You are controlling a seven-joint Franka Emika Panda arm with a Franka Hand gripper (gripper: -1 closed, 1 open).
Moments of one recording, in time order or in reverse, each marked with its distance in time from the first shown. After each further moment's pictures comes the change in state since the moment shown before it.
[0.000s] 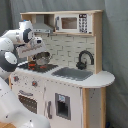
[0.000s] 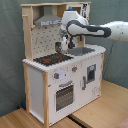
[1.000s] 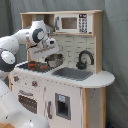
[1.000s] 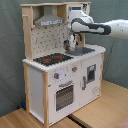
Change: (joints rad) arm 0.056 0.001 -0.179 -0.171 -0.003 -0.031 -0.155
